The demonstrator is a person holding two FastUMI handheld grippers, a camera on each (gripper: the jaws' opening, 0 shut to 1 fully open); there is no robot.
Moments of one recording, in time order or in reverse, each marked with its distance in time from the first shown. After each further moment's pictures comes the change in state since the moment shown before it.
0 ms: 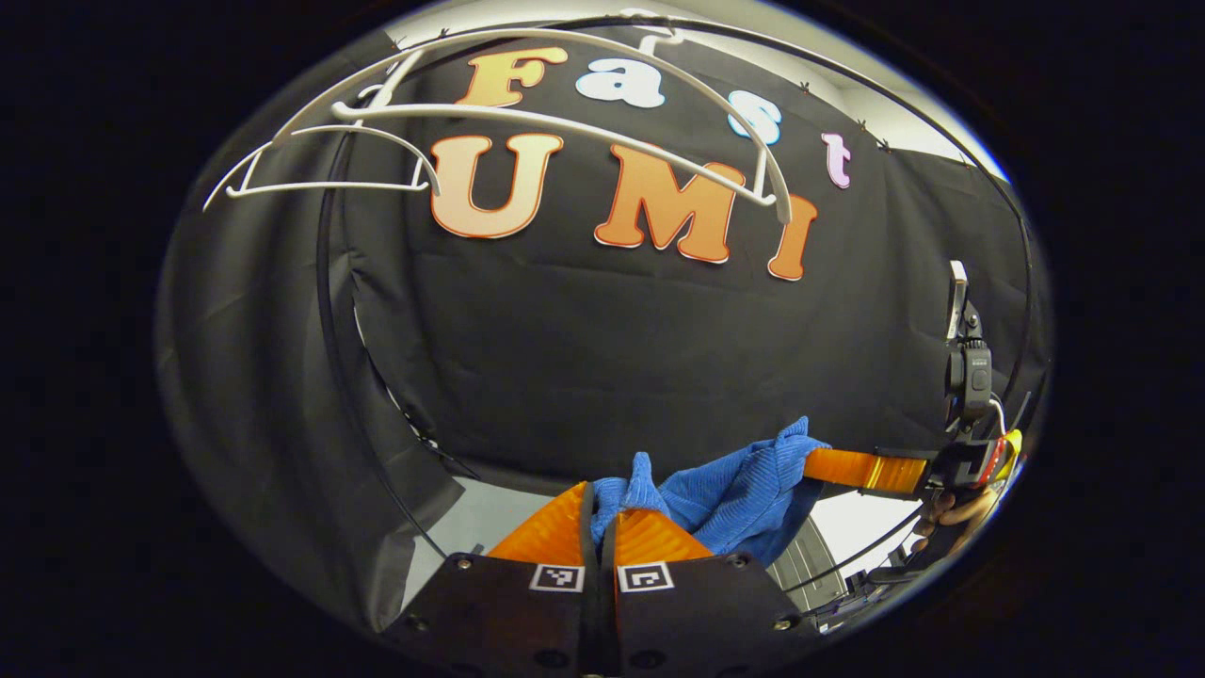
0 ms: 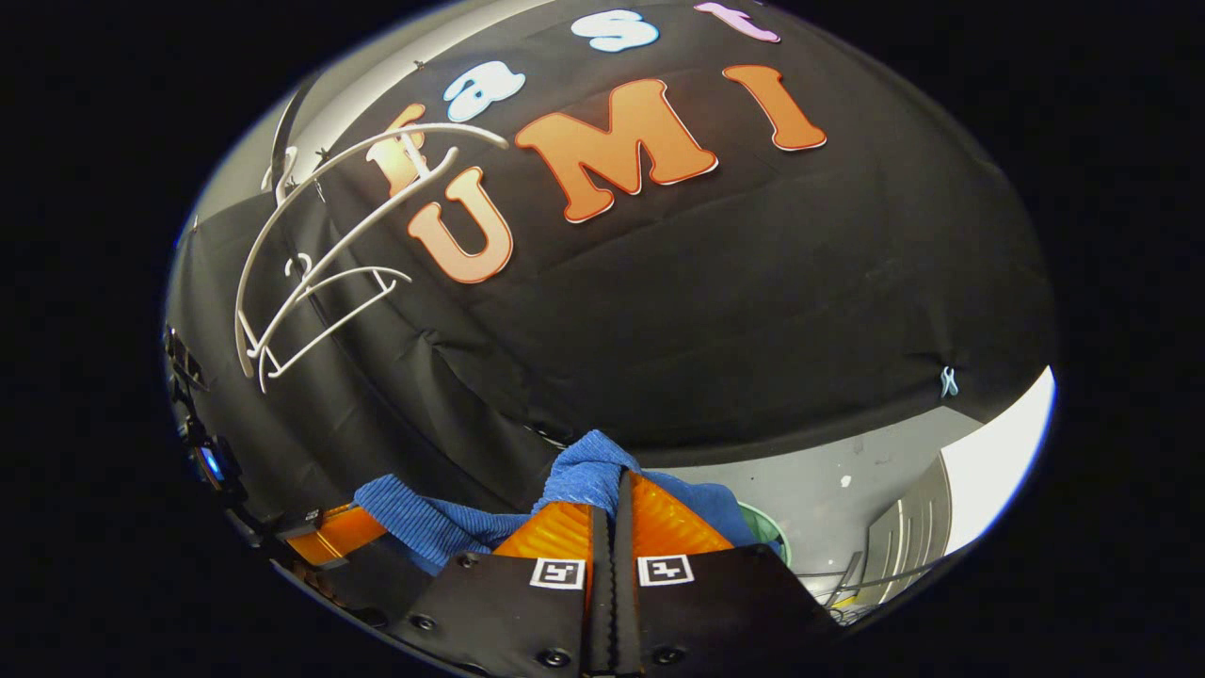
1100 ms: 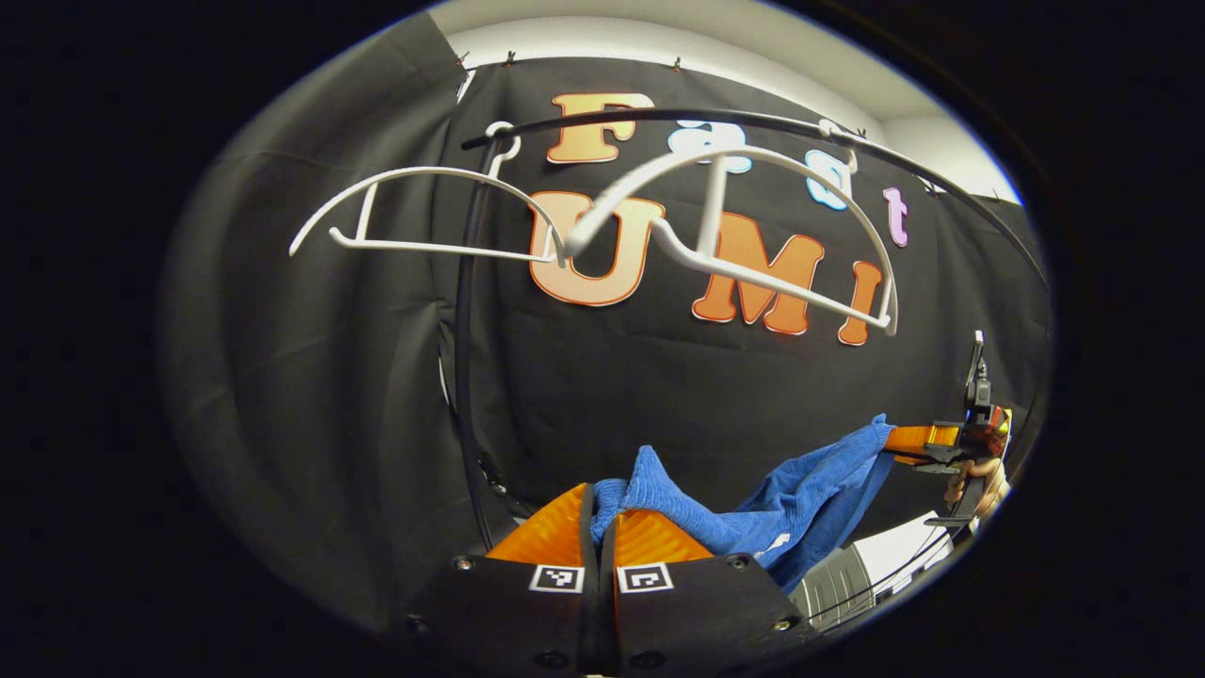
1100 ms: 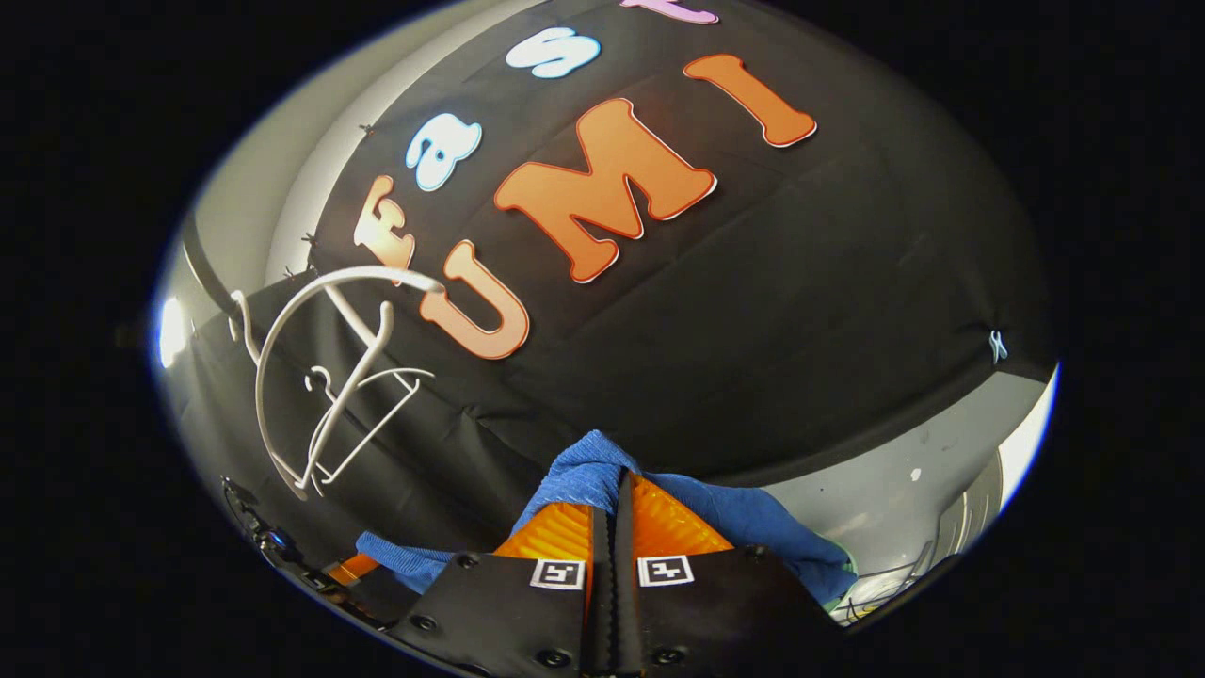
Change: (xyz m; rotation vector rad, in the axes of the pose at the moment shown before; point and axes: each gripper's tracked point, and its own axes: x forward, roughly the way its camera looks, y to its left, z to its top) left arm -0.056 0.146 0.078 -0.035 -0.167 0.158; right arm 0.037 0.007 0.106 0.206 -0.094 0.145
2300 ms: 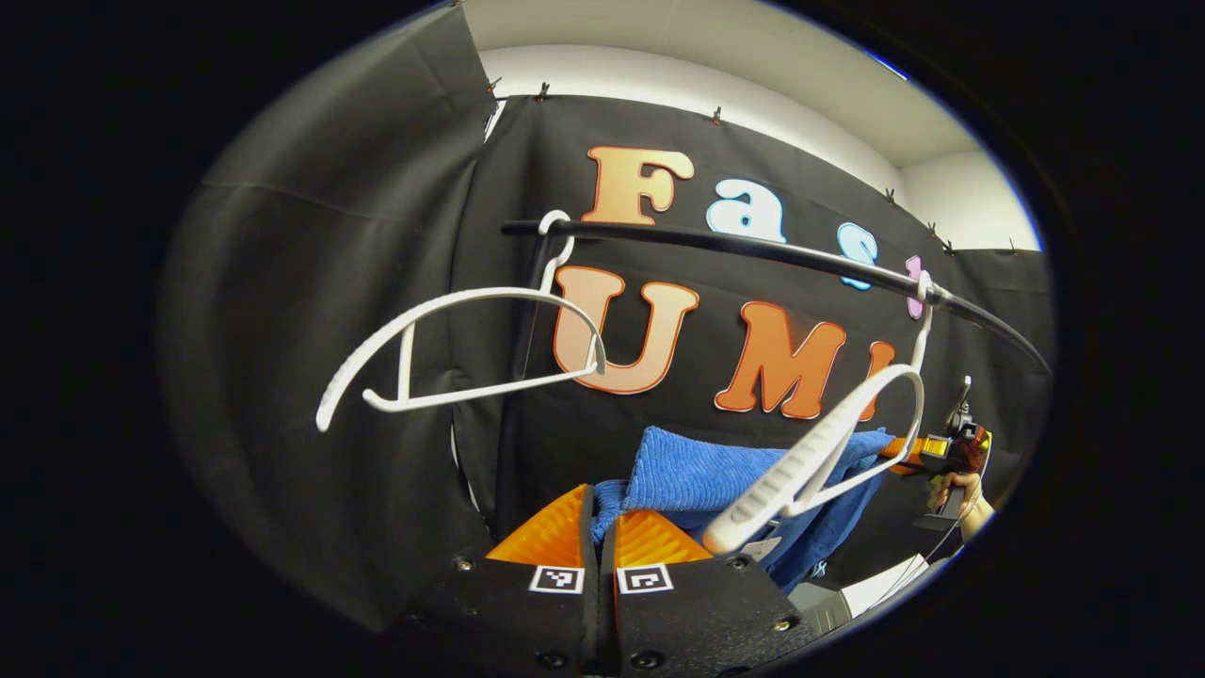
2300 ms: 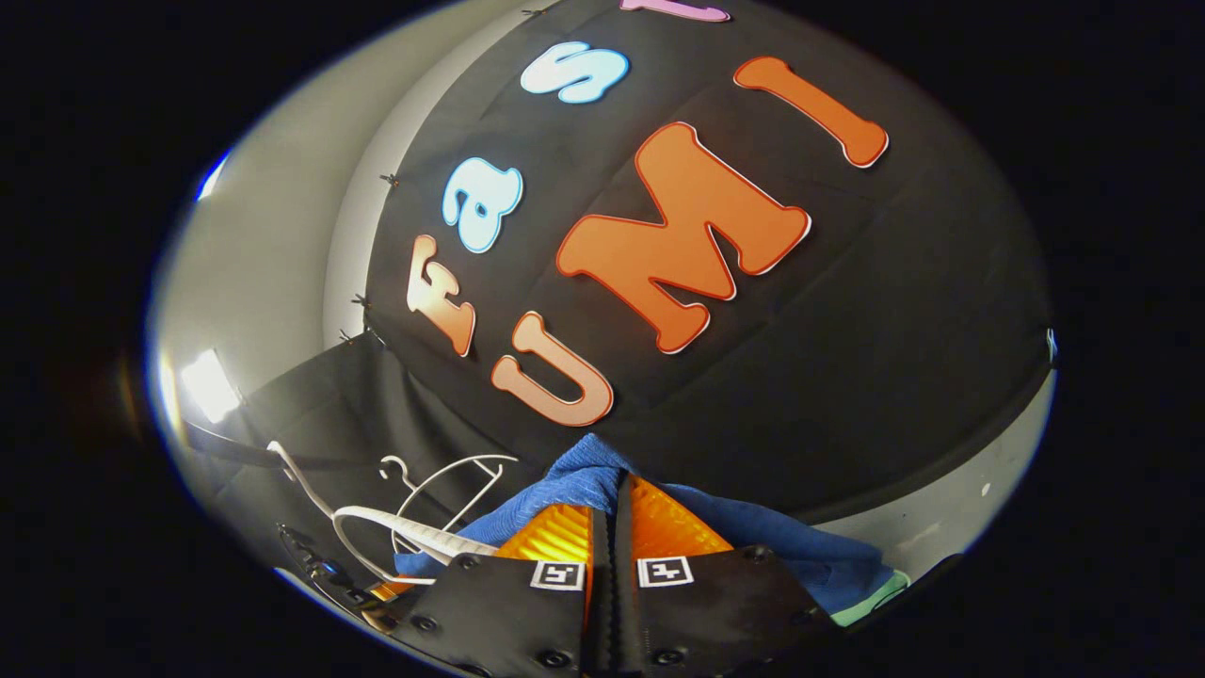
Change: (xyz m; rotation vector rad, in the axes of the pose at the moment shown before) left arm 0.015 0.074 0.130 -0.072 -0.154 0.011; right arm 0.065 0.080 0.133 0.107 -0.089 0.231
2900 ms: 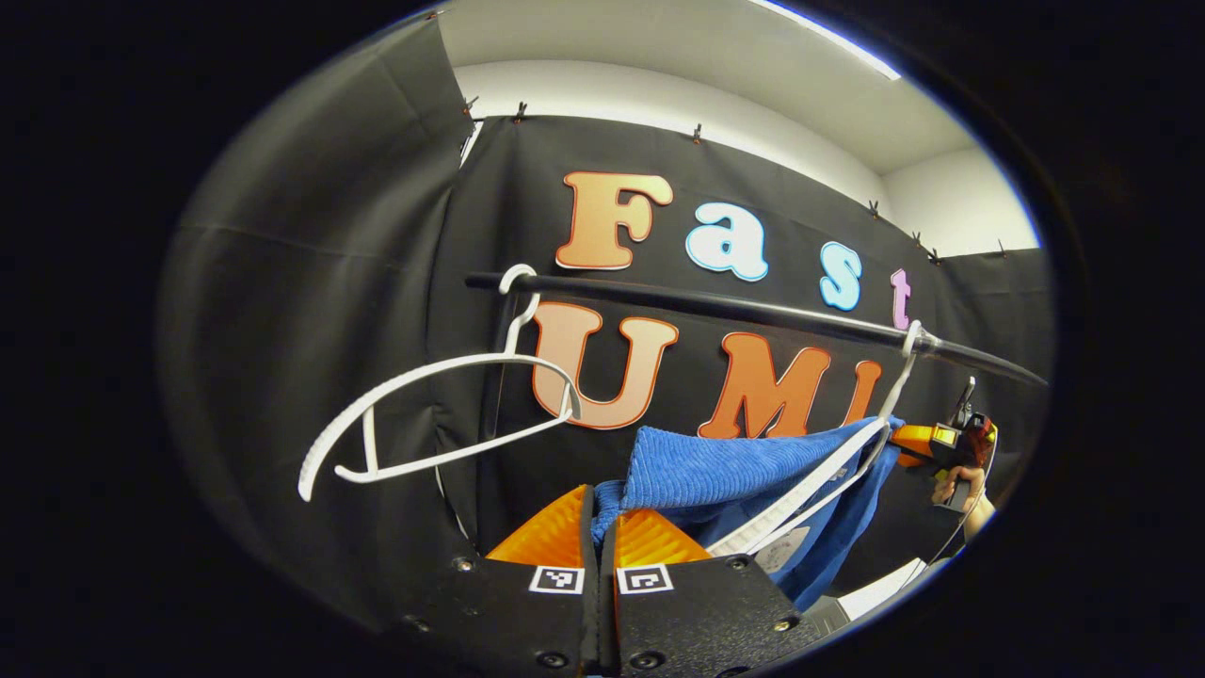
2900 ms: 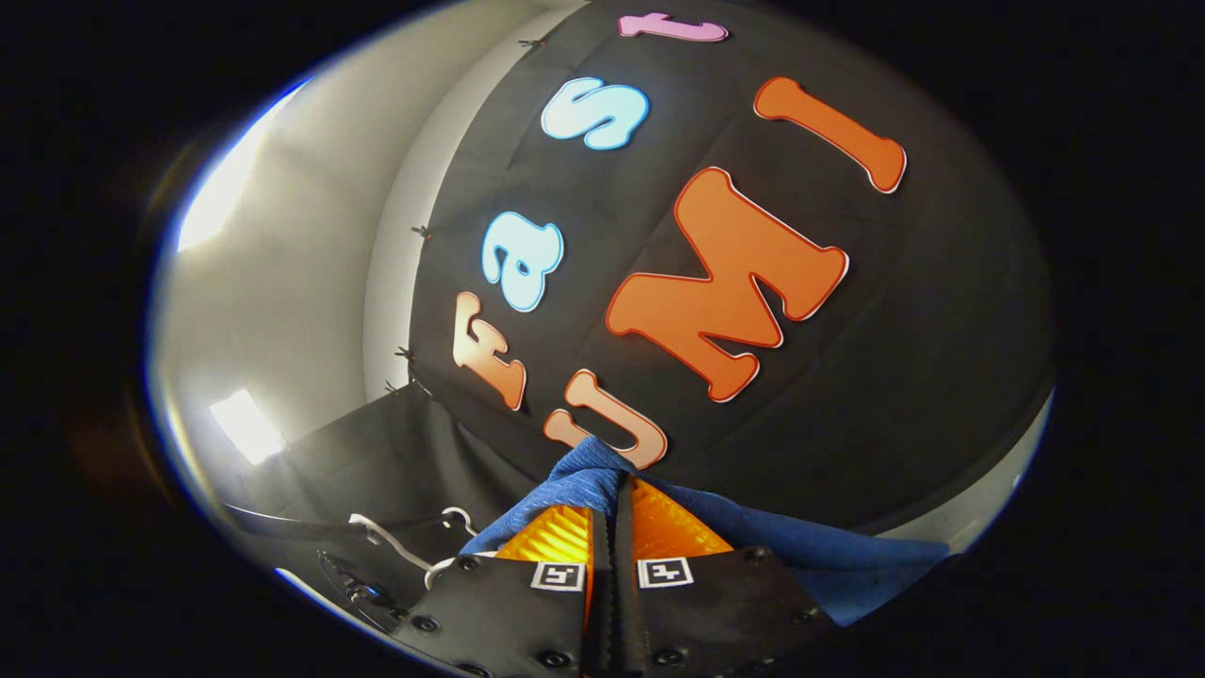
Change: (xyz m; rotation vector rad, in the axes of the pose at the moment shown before) left arm 0.015 -0.023 0.054 0.021 -0.070 -0.044; right arm -0.012 0.053 0.057 0.055 -0.076 0.121
